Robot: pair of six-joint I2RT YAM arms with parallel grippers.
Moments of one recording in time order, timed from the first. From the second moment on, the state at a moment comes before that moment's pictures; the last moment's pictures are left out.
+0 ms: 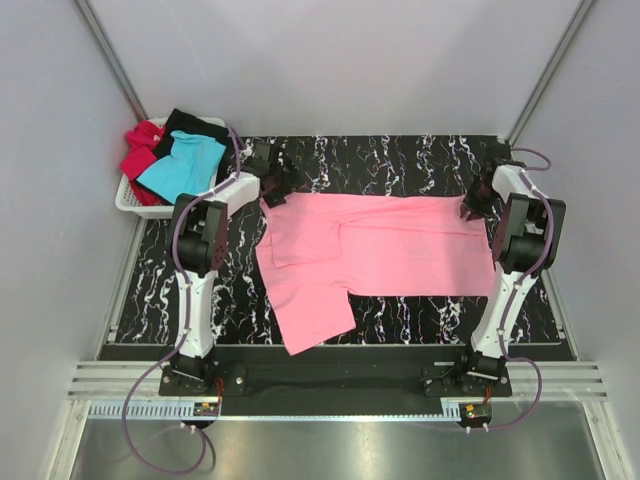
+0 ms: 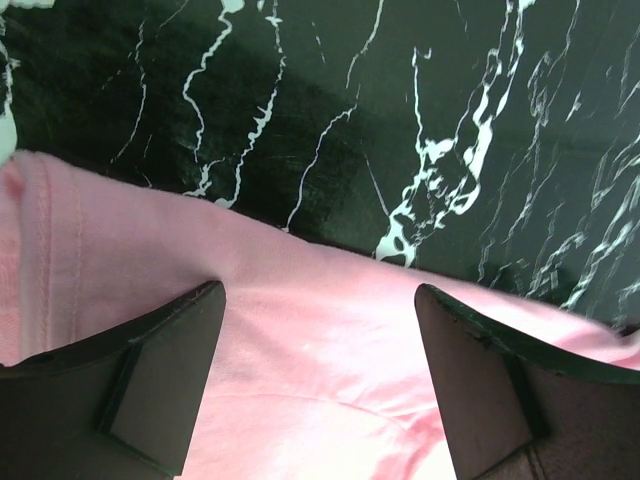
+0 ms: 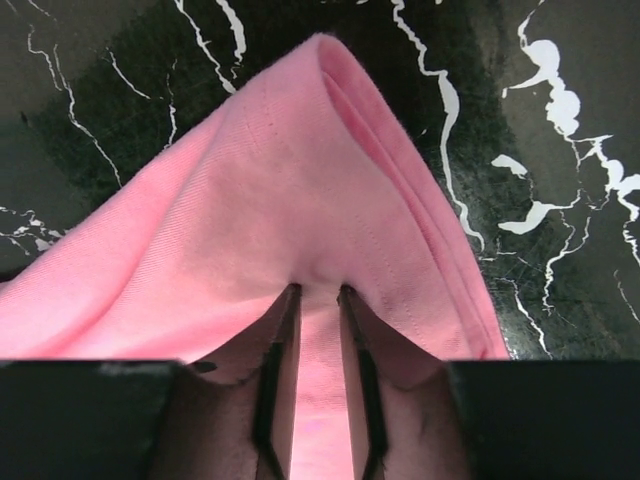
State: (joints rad) left arm -0.27 2.22 1.68 -0.30 0.08 -0.82; right arm -0.21 2.19 1.69 -0.71 0.00 0.33
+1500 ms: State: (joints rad) left arm -0.22 2.50 2.16 -0.58 0.11 -0.71; right arm -0.17 2.47 2.16 -0.78 -0.05 0.36
